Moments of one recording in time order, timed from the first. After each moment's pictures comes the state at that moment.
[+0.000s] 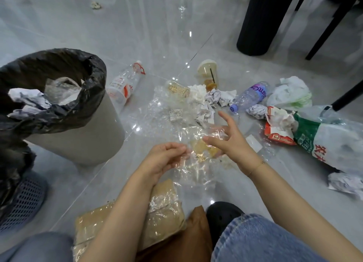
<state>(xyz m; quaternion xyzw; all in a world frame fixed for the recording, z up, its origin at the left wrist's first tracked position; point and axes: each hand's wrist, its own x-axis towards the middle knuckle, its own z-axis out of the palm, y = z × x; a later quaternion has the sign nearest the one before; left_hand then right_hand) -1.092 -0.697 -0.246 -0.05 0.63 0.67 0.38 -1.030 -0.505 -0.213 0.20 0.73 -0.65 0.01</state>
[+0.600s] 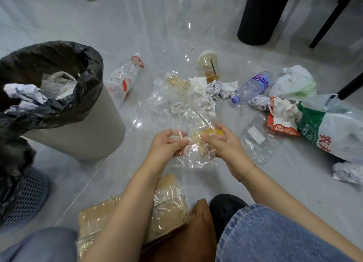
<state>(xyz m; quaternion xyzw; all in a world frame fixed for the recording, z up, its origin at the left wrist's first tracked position) -1.089 -0.690 -0.247 0.00 0.67 0.69 0.28 -1.022 -0.528 -0.239 0.25 0.64 -0.72 0.01</state>
